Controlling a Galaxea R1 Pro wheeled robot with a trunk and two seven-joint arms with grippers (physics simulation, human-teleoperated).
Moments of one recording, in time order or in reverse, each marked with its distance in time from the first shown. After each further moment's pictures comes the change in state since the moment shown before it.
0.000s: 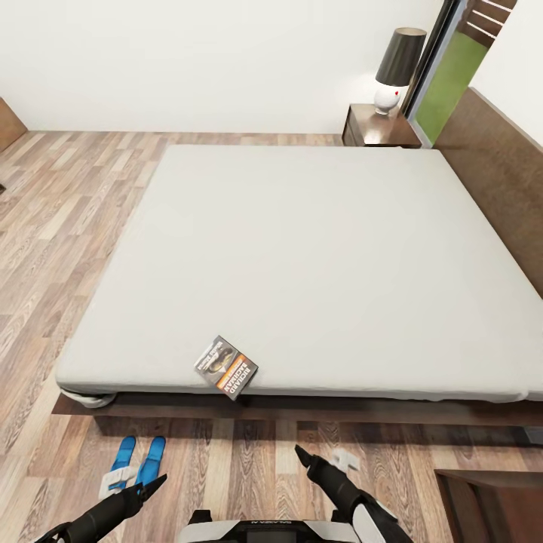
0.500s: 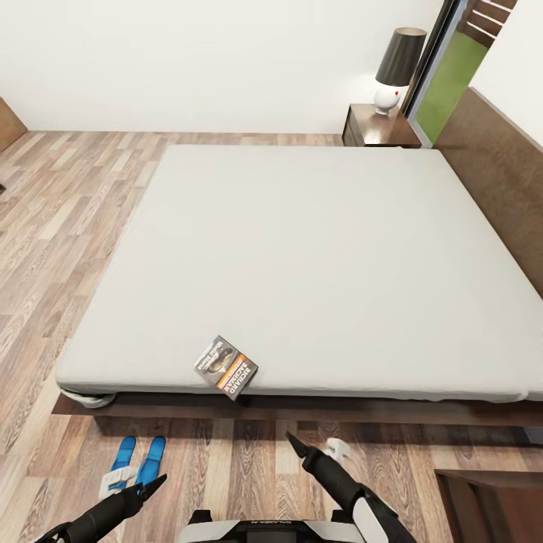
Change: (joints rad) left arm 0.000 0.000 0.001 0.000 -0.001 0.000 0.000; right arm 0.000 0.001 0.001 -0.036 -0.047 0.029 0.224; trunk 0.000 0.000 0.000
